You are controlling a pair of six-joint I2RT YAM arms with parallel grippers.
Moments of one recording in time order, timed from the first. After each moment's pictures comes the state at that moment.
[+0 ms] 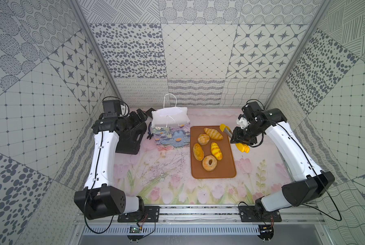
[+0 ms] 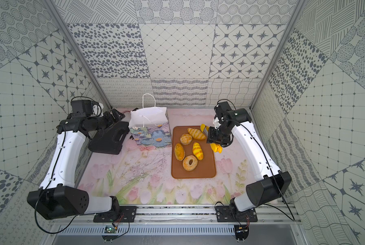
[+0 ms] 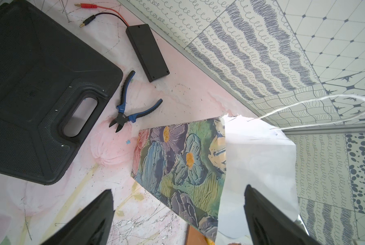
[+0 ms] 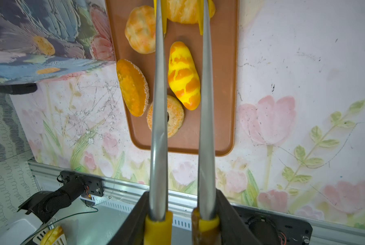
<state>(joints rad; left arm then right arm) 0.15 1.36 1.49 -0.91 0.39 -0.48 0.33 1.51 1.71 -1.52 -0.21 0.39</state>
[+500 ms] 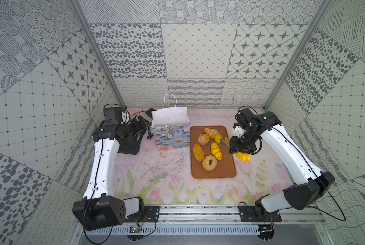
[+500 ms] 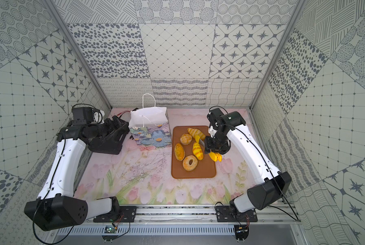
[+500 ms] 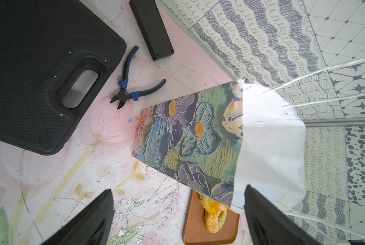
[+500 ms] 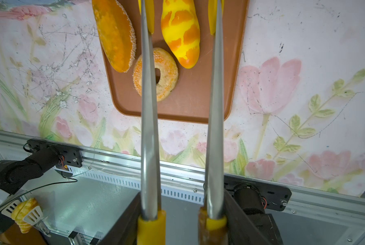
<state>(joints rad) 0.15 1.27 1.37 -0.93 0.41 -0.51 0.45 1.49 1.65 -1.63 -0.15 0.38</state>
